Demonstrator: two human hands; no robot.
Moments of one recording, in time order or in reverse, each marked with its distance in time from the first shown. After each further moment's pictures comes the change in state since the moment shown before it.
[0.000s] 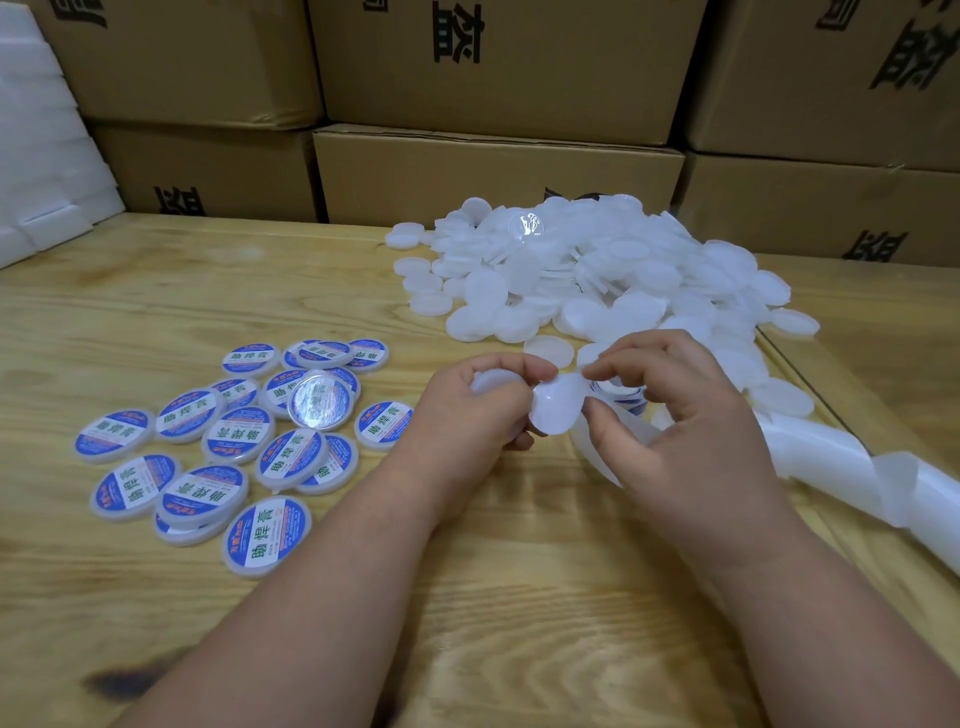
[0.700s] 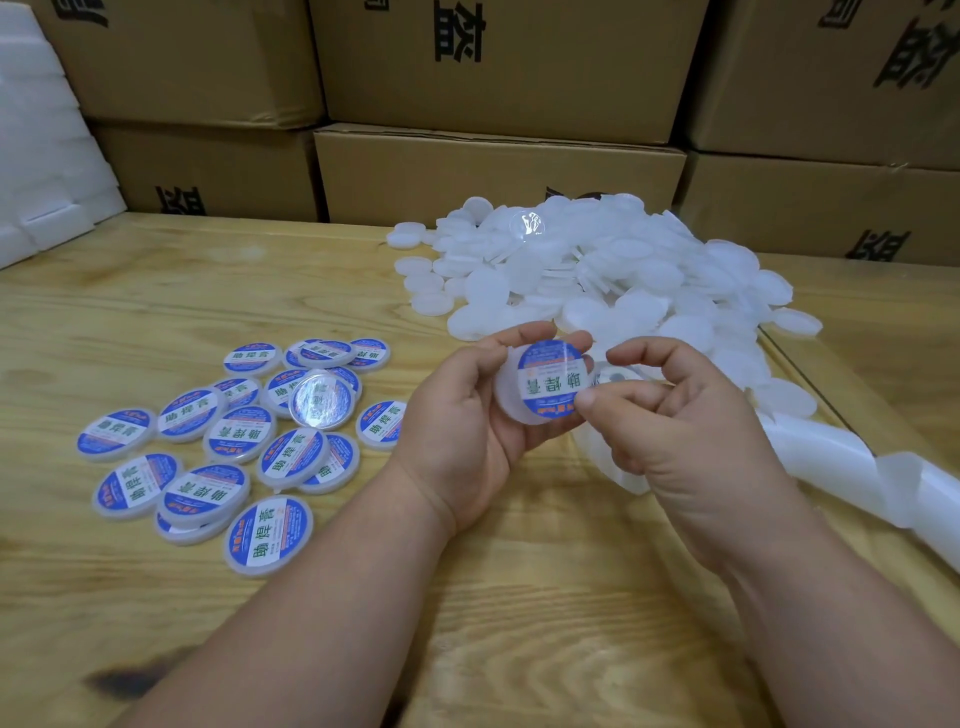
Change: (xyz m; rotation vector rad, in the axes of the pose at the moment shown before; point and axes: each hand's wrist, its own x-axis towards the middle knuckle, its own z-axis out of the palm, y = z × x) left_hand 0.000 0.006 0.007 -0.707 -0.225 -0.056; right_hand 0.005 -0.023 -0.002 0.652 -0.076 0.514
